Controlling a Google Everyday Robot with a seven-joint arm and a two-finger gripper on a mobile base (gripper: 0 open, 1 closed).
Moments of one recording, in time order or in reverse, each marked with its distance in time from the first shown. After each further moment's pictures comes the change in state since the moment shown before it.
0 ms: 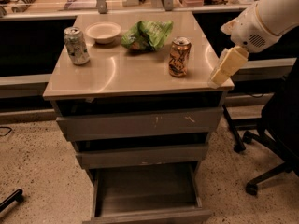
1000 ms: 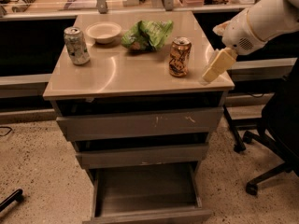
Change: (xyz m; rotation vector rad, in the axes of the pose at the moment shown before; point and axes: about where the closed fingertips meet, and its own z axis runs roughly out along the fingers) arm -0.005 -0.020 0.031 0.009 -0.095 0.012
